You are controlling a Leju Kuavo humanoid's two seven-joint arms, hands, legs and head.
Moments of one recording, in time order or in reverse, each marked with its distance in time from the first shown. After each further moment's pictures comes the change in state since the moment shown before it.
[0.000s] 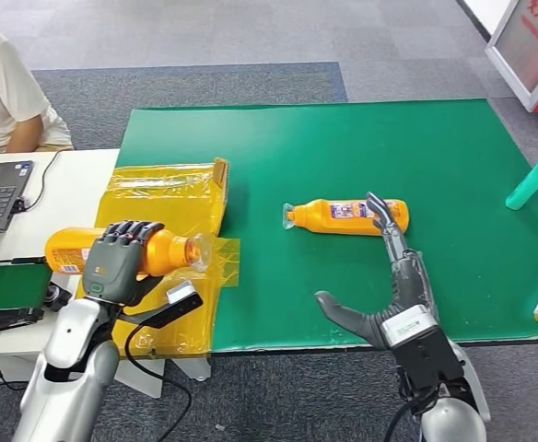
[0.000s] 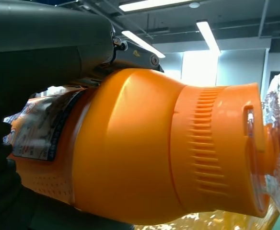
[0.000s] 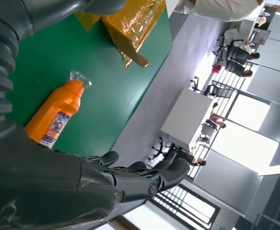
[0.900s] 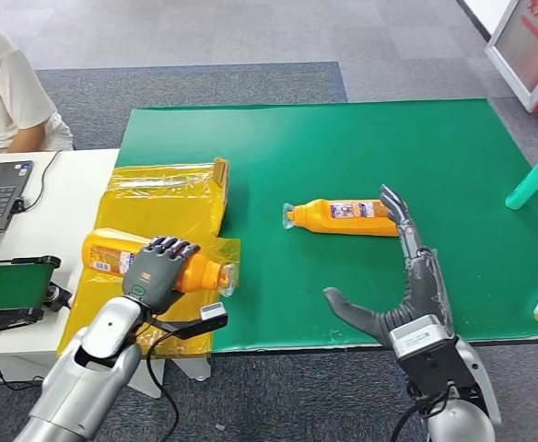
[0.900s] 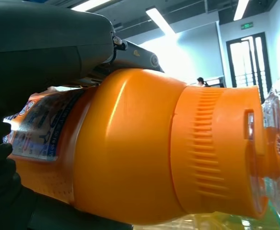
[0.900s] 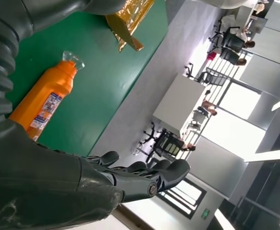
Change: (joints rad) left arm -0.105 0.084 -0.219 0.248 -0.094 -0.002 0.098; right arm -0.005 -0.014 -0.013 -0.031 0.040 -0.025 -0.040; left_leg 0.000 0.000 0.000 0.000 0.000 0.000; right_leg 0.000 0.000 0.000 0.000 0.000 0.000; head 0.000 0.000
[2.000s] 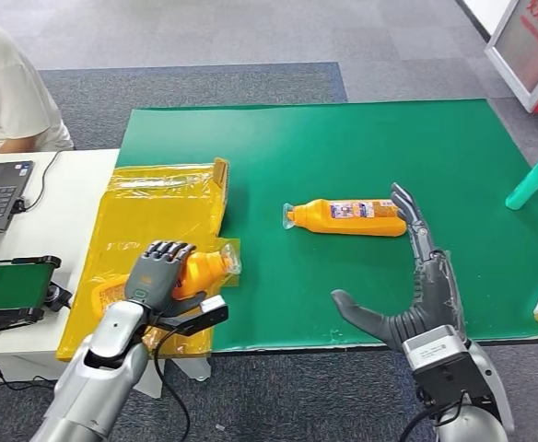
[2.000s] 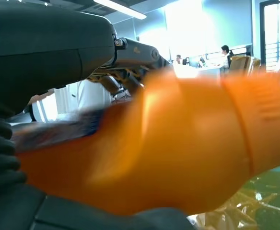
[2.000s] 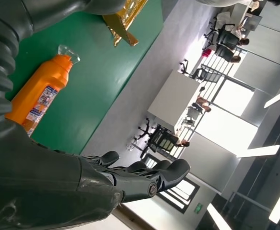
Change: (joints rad) left arm -0.002 -0.090 0.125 0.119 0.000 -0.001 0.013; right arm 0.012 0.000 -0.018 -0.047 -0.001 0.026 -0.010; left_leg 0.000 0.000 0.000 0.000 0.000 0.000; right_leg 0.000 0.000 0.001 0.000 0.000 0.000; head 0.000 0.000
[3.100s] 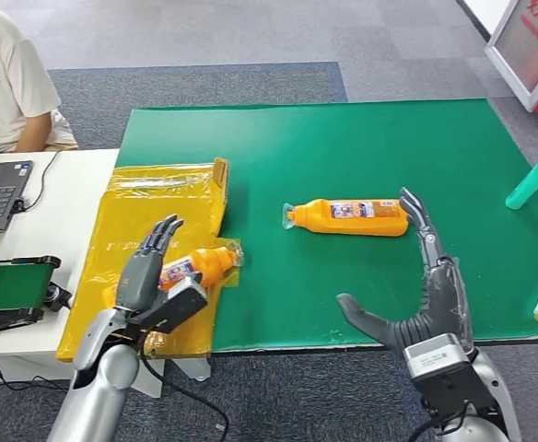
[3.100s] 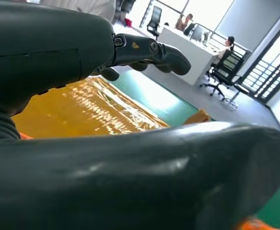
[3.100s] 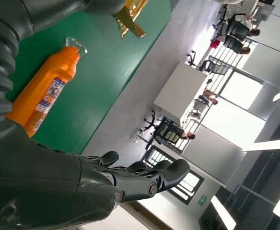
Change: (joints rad) left arm 0.144 -0.115 0.125 -0.332 0.557 -0.184 -0.188; right arm 0.033 0.000 0.000 -0.039 0.045 -0.020 0.014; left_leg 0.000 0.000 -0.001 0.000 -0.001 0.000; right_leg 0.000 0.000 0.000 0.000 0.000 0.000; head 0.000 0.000
